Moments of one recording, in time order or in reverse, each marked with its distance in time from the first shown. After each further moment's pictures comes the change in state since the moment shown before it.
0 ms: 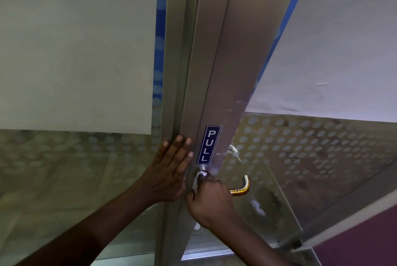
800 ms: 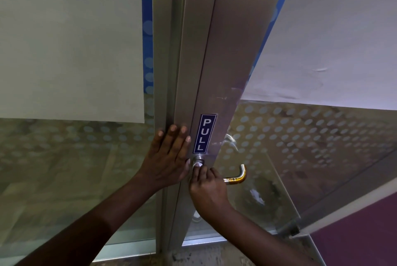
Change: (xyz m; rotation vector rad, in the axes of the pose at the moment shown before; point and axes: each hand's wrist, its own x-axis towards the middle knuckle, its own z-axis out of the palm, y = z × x) left_hand 0.001 0.008 0.015 0.218 0.051 -0.066; right_hand -0.001 0.018 0.032 -0.530 0.278 -0.252
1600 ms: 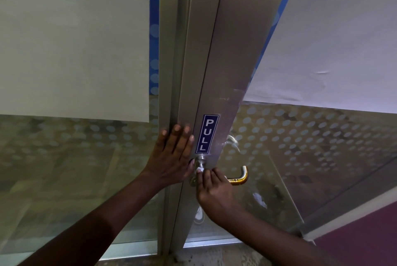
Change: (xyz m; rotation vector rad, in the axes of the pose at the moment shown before) left_hand -0.001 0.002 0.006 0.032 0.000 0.001; right_hand -0.015 0.019 0.009 0.055 0.166 -0.272
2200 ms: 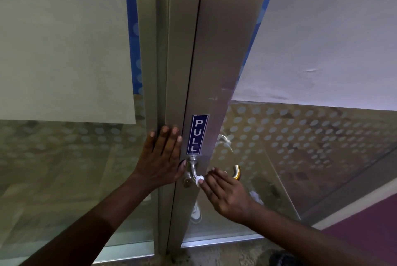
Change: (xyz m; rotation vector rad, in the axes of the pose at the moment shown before) left_hand -0.002 -0.001 0.007 0.029 0.023 -0.006; right_hand -0.043 0.054 0.018 0.221 0.180 -0.241
